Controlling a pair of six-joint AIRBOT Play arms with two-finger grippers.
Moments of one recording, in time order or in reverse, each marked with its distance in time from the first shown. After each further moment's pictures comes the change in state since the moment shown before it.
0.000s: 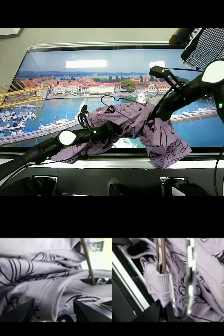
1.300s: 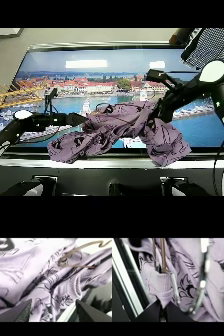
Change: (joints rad) left arm 0.763 0.011 -0.005 -0.124 -0.842 0.909; right arm 0.000 -0.015 0.000 0.008 0.000 -0.199
